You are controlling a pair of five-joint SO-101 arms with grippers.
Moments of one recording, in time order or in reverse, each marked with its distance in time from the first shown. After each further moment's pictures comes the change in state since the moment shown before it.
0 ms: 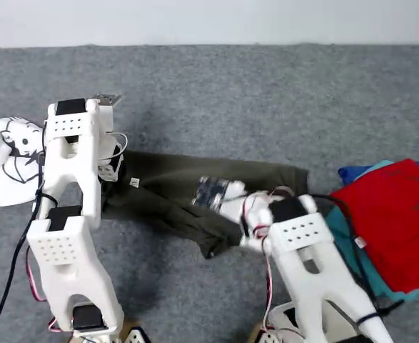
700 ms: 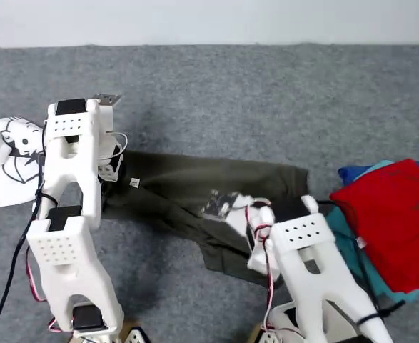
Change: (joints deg) left arm 0.0 0.0 0.0 0.0 0.0; right arm 0.1 0.0 0.4 16.1 -7.3
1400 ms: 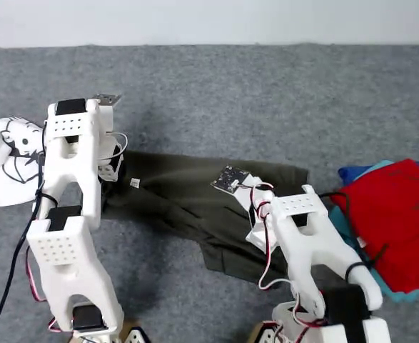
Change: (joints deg) left arm 0.0 0.0 0.0 0.0 0.0; right arm 6.1 22.4 -1.2 -23.0 -3.2
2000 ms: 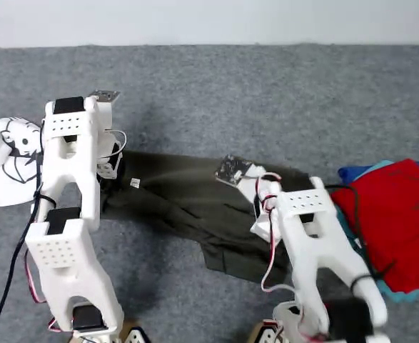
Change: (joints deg) left arm 0.0 -2.5 0.0 0.0 0.0; right arm 0.9 -8.9 -6.3 8.0 4.0
